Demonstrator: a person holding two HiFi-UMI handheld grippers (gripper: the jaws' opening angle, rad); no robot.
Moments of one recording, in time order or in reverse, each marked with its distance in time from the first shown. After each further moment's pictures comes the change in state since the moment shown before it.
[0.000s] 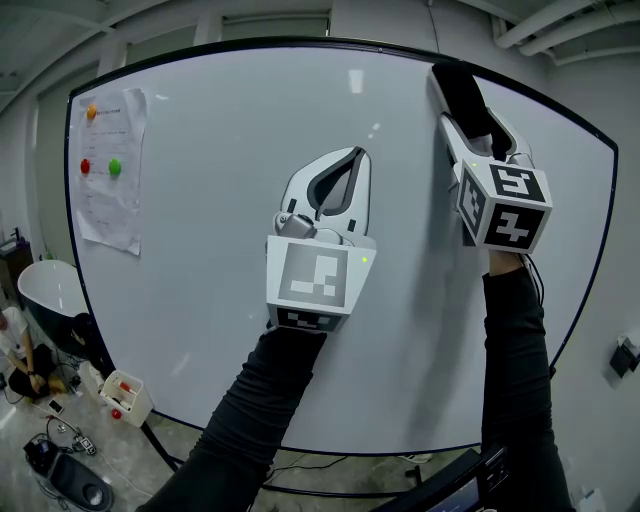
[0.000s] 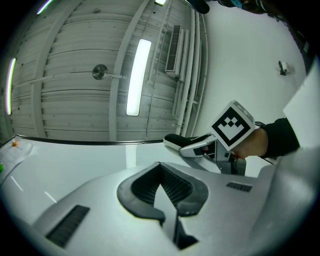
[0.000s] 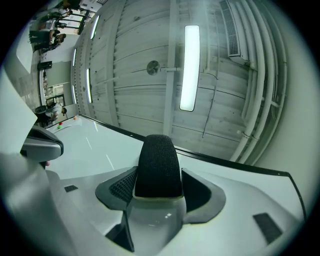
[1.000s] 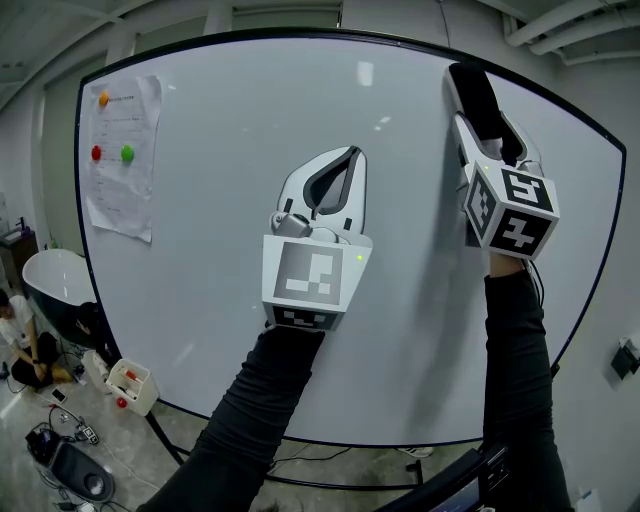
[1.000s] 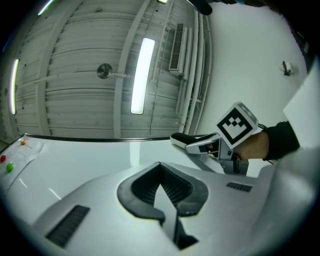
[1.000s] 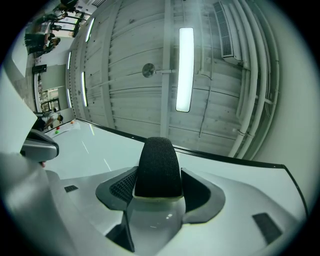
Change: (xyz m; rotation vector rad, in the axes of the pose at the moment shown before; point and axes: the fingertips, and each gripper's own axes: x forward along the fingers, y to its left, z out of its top) left arm -0.023 0.017 -0.008 0.001 0.032 0.025; right arm -0.011 0.008 -0.002 0.050 -0.018 -0.035
